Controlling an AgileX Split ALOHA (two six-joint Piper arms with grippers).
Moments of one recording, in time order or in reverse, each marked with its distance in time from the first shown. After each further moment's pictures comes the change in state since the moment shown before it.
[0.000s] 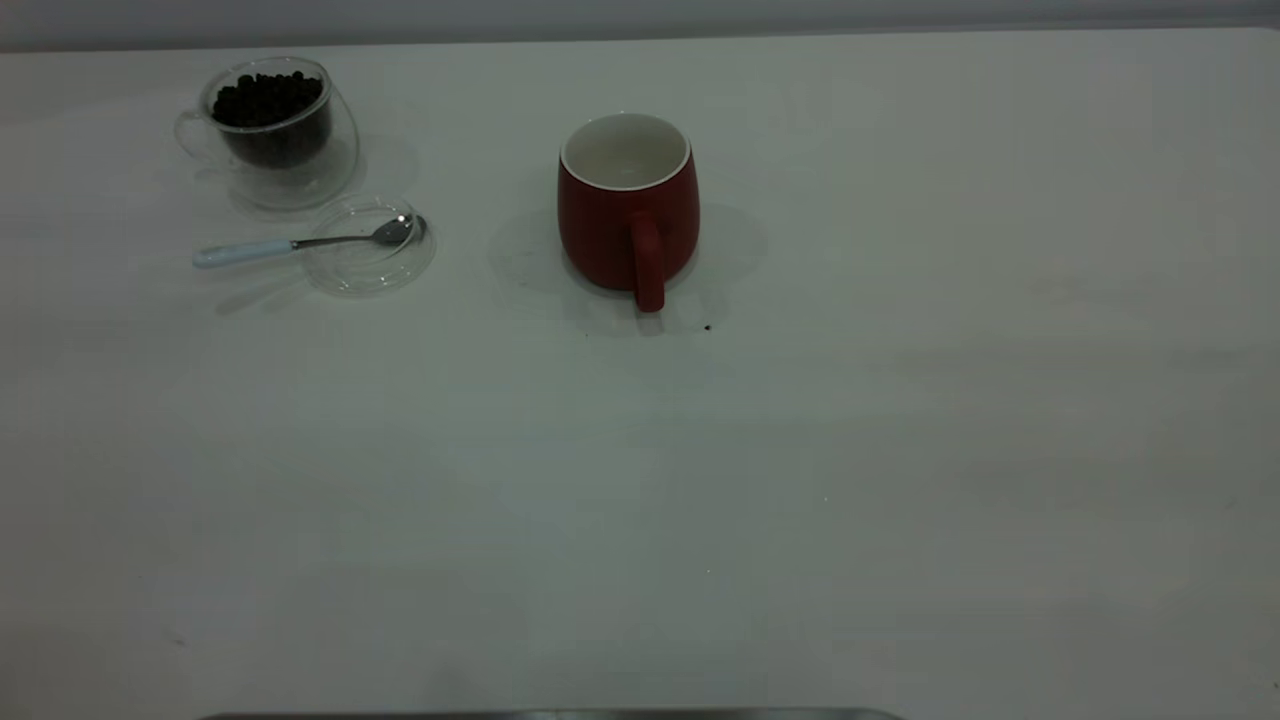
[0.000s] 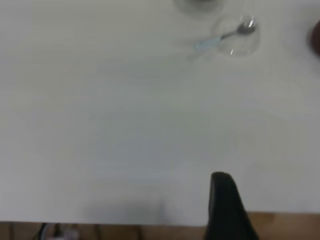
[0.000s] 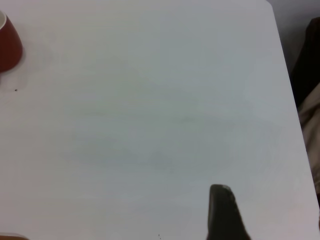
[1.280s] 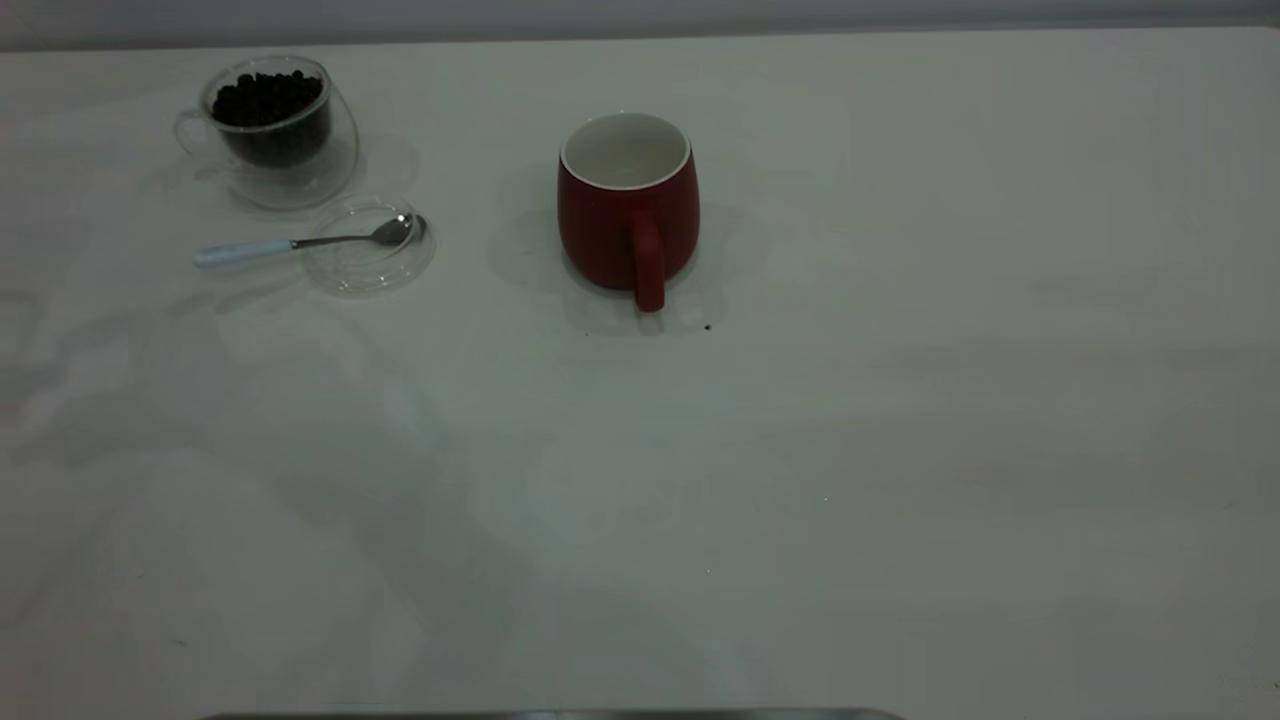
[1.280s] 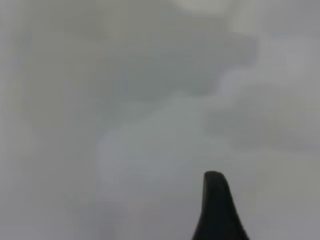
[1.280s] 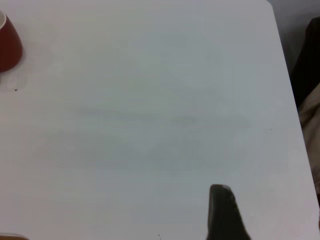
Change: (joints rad) left arm 0.345 1.422 -0.421 -0.307 -0.317 0.214; right arm 0.000 0.000 0.000 0.000 0.000 0.000
